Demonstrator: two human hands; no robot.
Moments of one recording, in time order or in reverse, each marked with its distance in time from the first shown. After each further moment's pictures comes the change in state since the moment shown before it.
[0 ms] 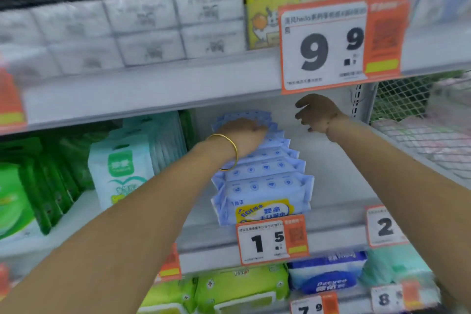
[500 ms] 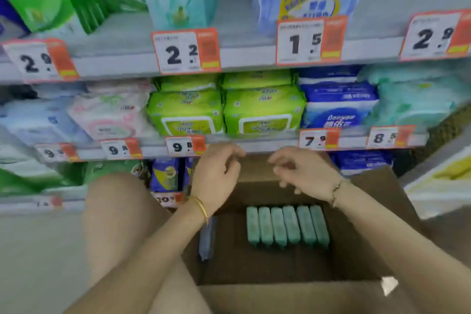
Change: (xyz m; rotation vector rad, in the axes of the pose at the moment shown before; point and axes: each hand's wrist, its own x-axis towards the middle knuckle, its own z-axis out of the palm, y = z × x) left_hand -0.314 -0.112 0.220 -0.433 0.312 -0.070; right_hand -0.354 0.116 0.141 -0.080 -0.622 -0.004
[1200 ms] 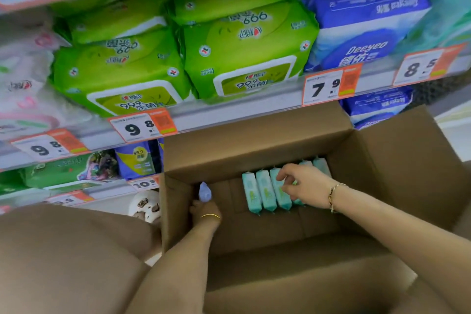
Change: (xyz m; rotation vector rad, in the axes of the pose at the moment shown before) left_hand -0.086 -0.199 0.150 0.433 -0.677 -1.172; right_hand 0.038 0.117 0.079 -0.176 -0.297 0.377
